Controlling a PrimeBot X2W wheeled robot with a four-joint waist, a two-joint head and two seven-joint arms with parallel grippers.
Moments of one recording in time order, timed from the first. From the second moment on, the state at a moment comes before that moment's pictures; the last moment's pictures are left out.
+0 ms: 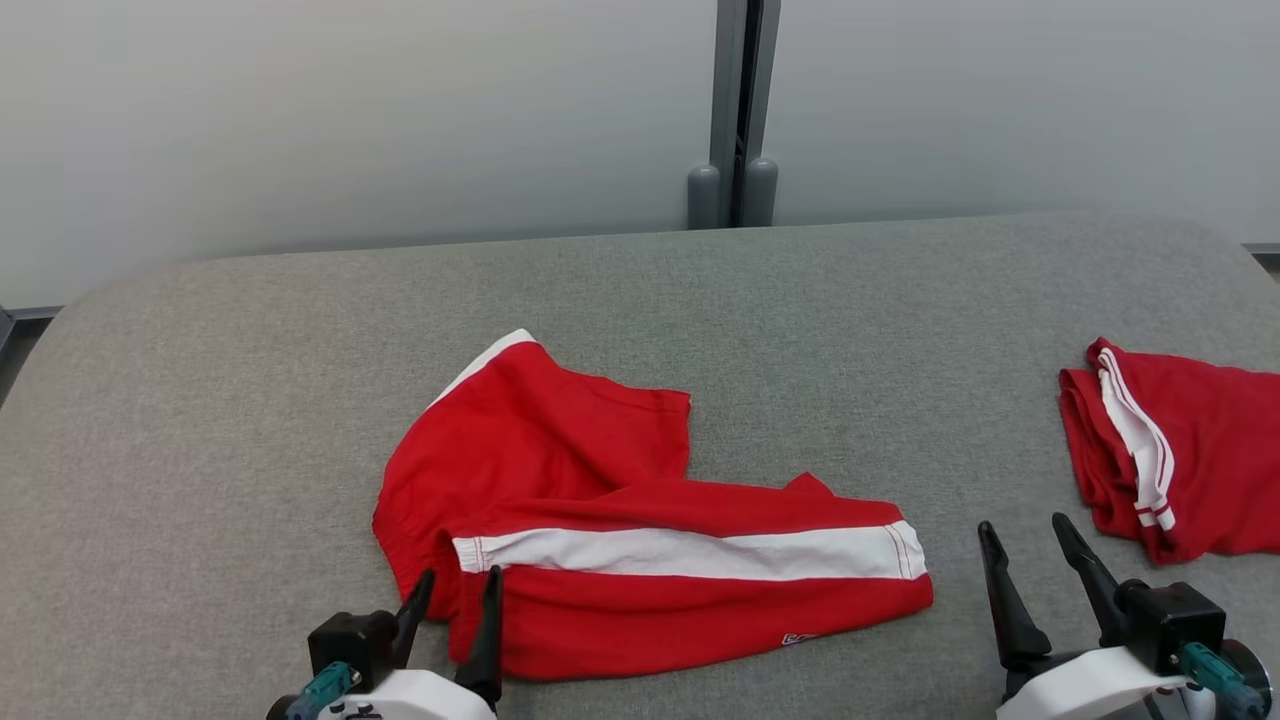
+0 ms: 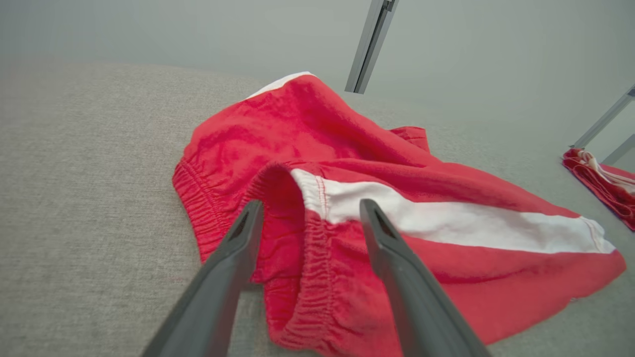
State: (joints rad) left arm -0.09 0.05 -0.29 0.54 -0.42 0.00 -0.26; right arm -0.05 -0.05 0.01 0.36 0.12 0.13 -0.26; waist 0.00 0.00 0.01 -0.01
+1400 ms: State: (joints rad) left arm -0.13 0.05 -0.22 0.54 -0.39 0.00 -0.26; right arm -0.18 -0.05 0.22 0.55 0.38 0.13 -0.26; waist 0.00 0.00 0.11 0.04
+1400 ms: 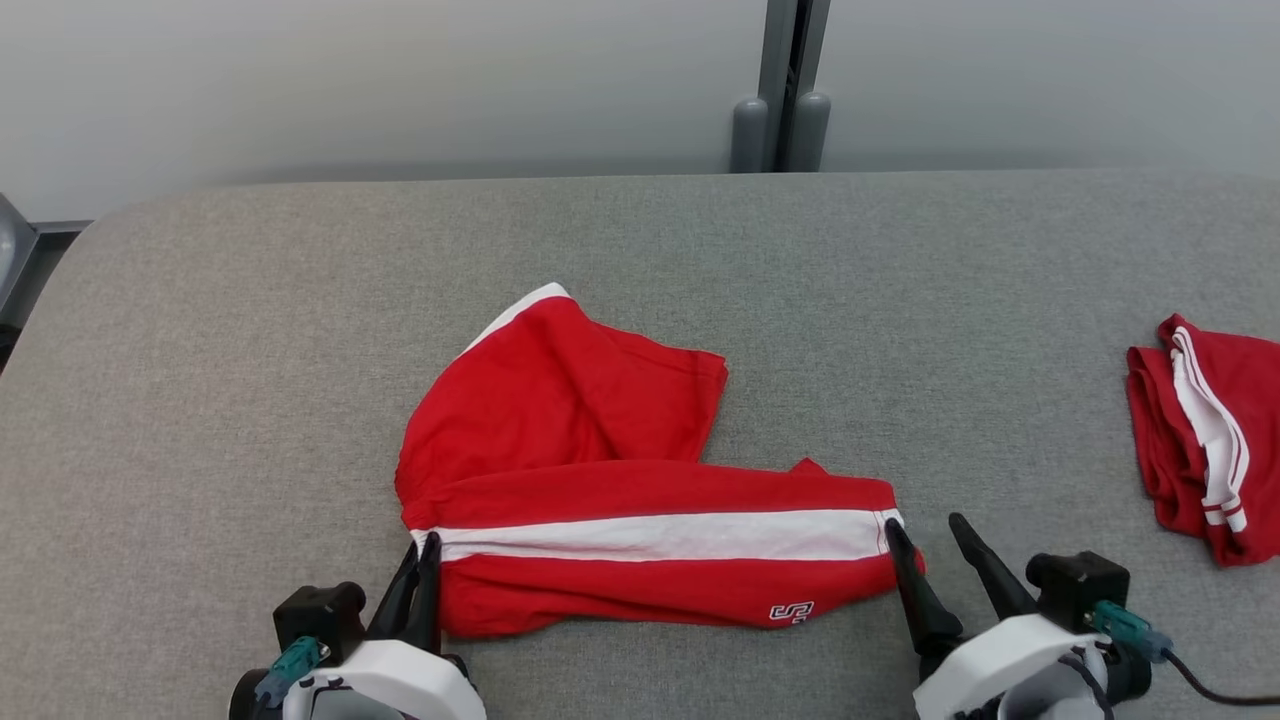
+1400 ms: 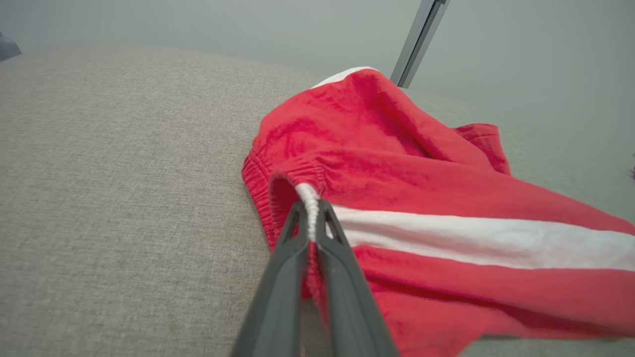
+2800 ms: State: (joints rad) left arm -0.20 0.05 -0.20 0.48 -0.34 -0.03 -0.26; right arm -0.33 -0.09 0.31 0.62 0.50 0.13 -0.26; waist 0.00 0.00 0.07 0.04
